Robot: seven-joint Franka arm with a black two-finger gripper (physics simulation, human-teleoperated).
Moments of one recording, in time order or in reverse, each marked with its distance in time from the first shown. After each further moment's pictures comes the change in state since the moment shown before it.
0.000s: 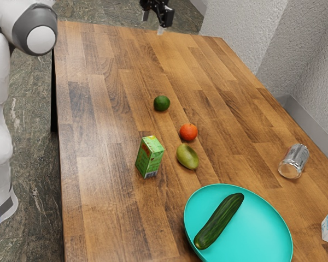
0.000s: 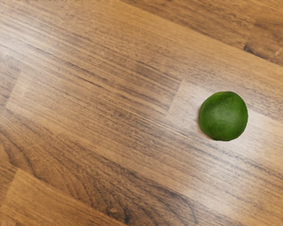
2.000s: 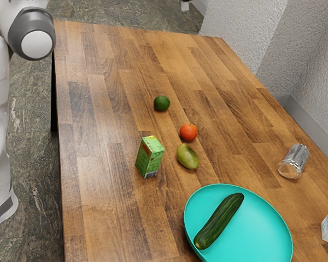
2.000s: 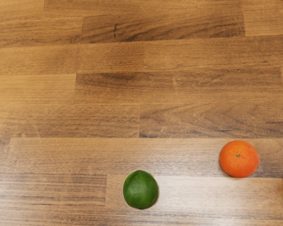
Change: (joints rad) arm -0.208 -0.004 0.023 0.268 -0.091 -0.003 0.250
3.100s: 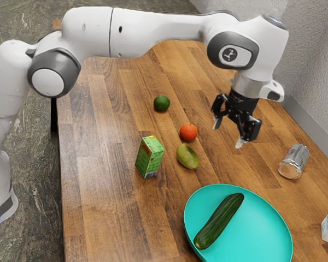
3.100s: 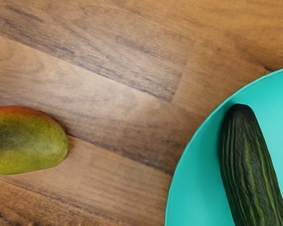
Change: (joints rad) arm -0.285 0.310 -0.257 -0.119 -0.056 0.074 -1.007
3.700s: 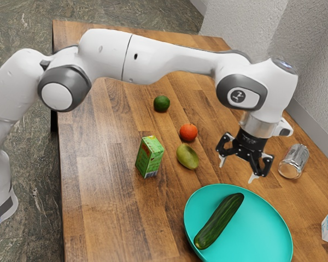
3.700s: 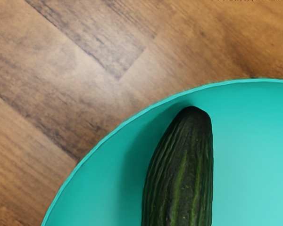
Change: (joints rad) arm -0.026 0.127 -0.073 0.008 0.014 0.123 -0.379
